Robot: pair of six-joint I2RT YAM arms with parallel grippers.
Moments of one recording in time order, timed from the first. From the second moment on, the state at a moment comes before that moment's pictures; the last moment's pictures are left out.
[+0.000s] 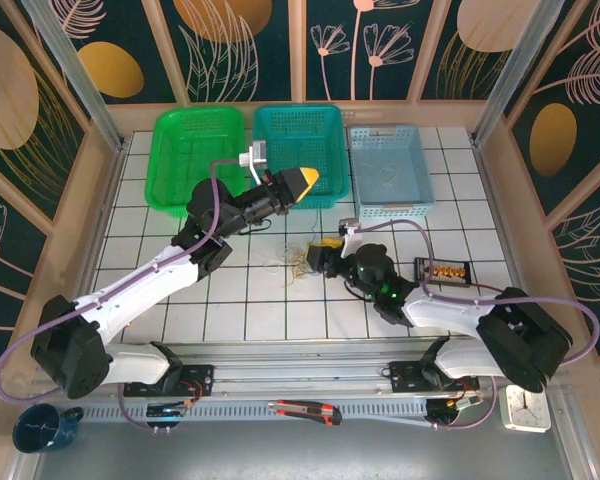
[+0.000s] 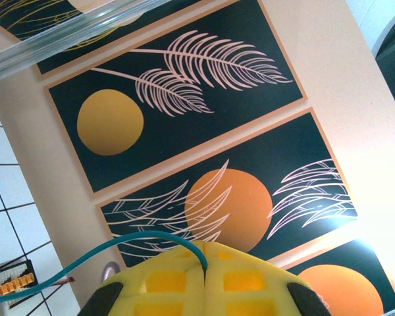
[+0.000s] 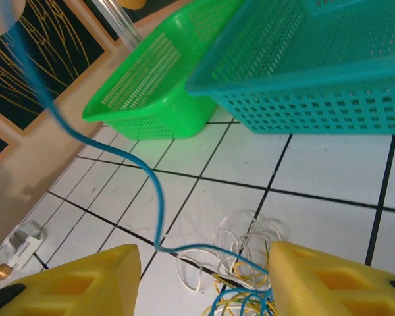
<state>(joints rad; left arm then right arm) -0.70 1.32 0.99 0.56 0.43 -1.30 0.83 1.26 0.41 0.63 0.05 0.52</state>
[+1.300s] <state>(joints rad) -0.64 1.37 1.36 0.43 0.47 -1.25 0.79 1.83 0.45 0.94 0.11 0.65</state>
